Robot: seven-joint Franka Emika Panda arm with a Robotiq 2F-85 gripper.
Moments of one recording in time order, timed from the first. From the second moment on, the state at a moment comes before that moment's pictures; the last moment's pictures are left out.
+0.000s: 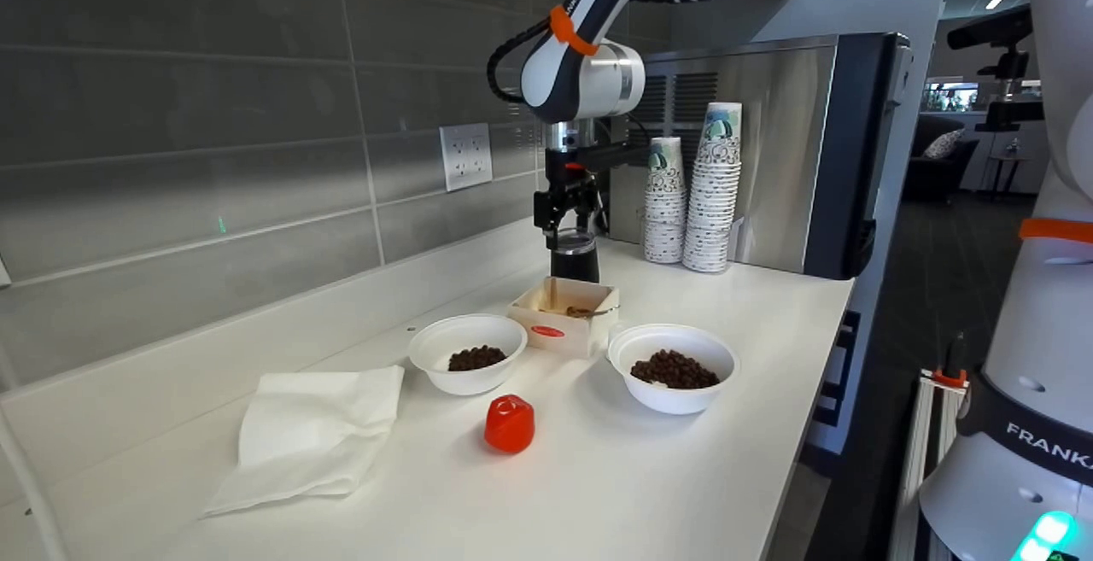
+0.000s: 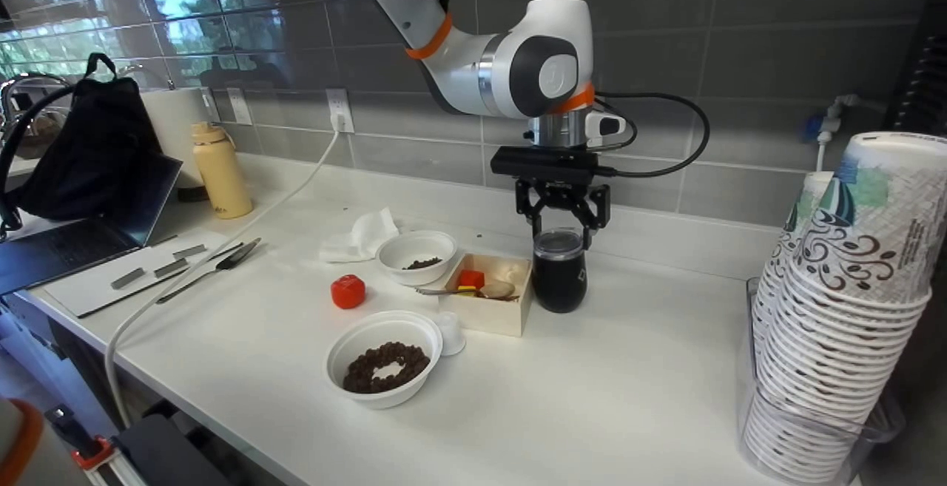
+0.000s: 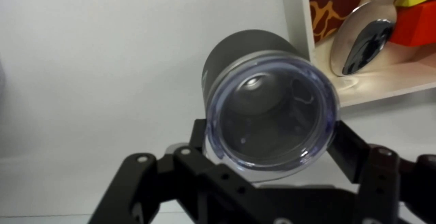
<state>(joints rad) -0.13 0.32 -0.08 -2.06 0.00 2.45 -0.22</state>
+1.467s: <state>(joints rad) -0.13 0.28 -0.10 -2.09 -0.10 2.35 -0.11</state>
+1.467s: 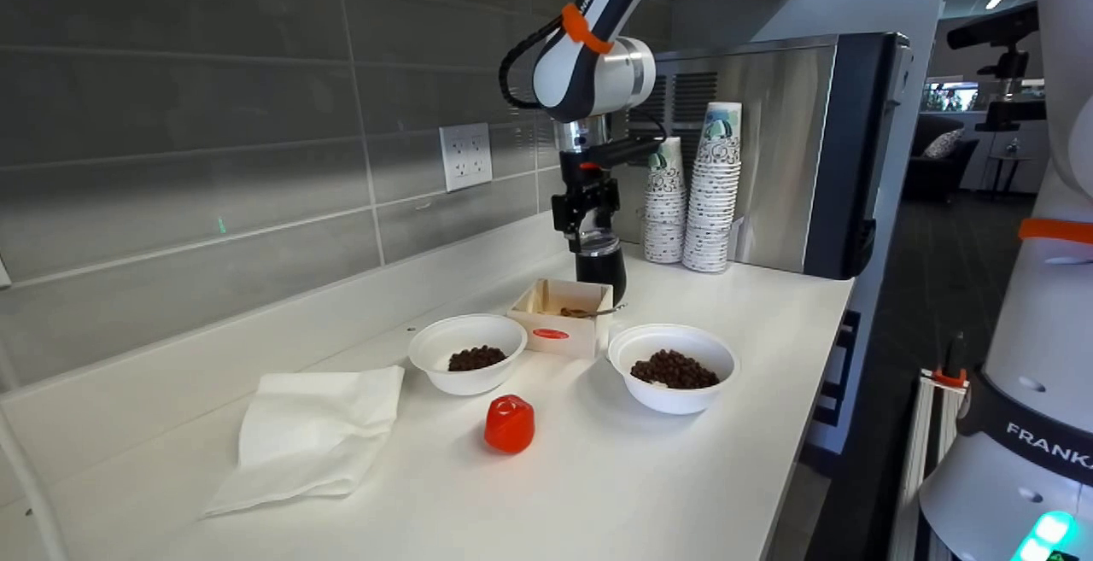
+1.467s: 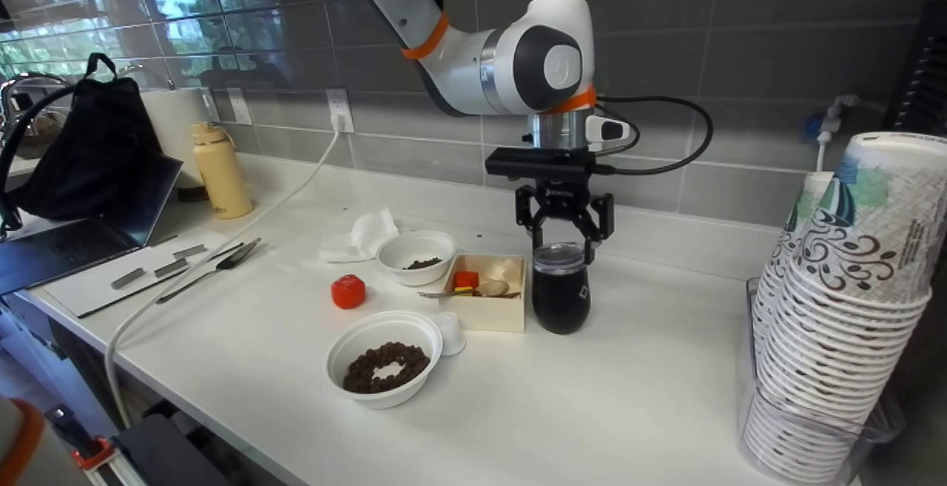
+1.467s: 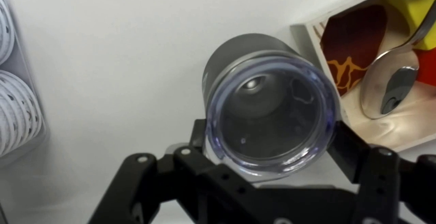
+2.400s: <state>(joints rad) -0.12 0.27 -0.11 -2.11 -0.12 2.35 -0.11</state>
